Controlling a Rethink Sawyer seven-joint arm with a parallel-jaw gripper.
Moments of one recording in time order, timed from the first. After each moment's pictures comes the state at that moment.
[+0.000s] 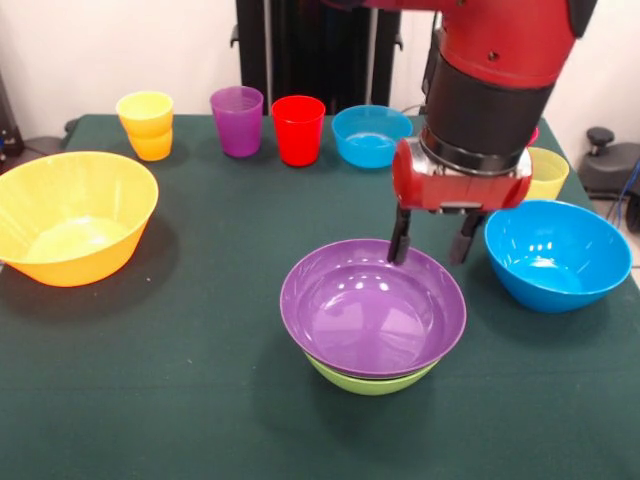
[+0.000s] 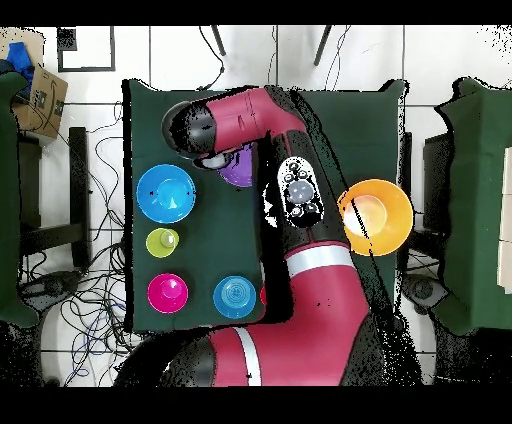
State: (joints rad) arm -0.25 -0.50 0.38 1.15 -0.53 1.00 1.88
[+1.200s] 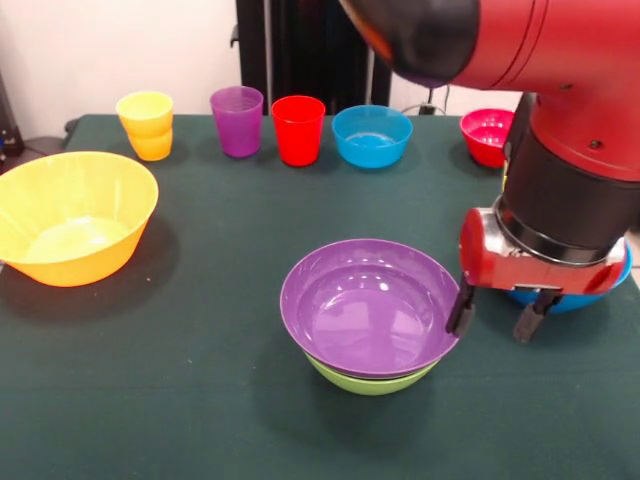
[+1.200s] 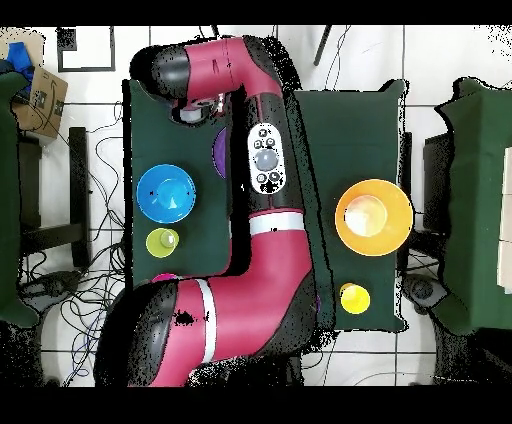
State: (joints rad) arm -0.13 -0.24 0.40 0.60 -0.52 1.32 1.88
